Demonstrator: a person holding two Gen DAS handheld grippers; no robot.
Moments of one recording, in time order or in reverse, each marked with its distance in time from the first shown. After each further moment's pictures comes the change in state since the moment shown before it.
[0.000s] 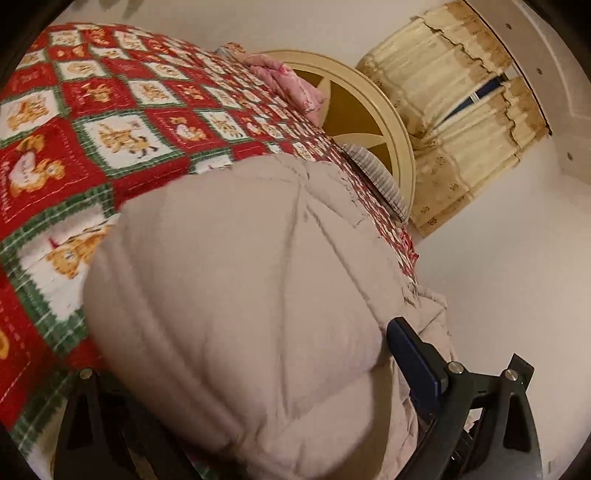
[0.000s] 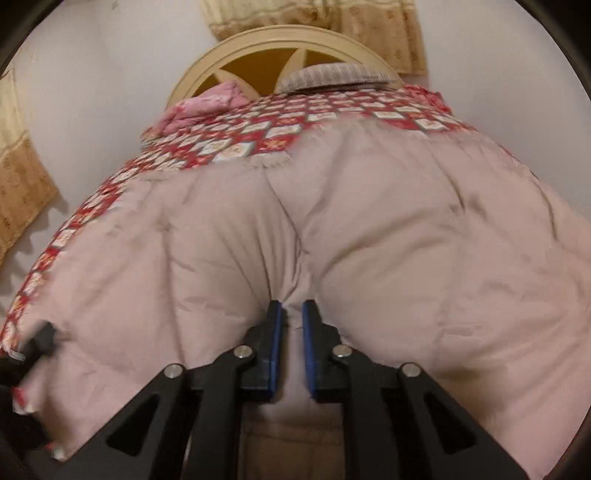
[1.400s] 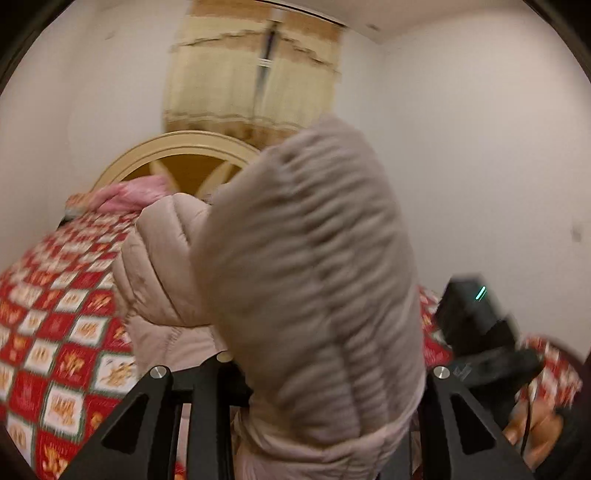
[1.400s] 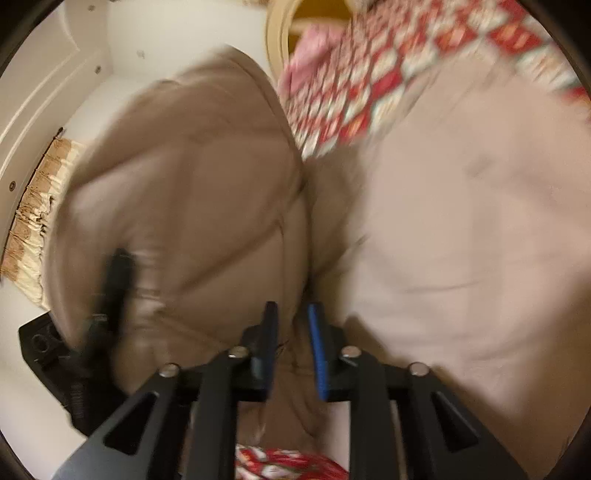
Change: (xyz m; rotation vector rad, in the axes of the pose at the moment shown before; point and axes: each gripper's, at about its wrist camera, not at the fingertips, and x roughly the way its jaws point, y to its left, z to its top) left arm -0.148 -0.106 0.001 0.872 -0.043 -0.224; right arm -0.097 0.034 -0.041 0.333 0.241 0.806
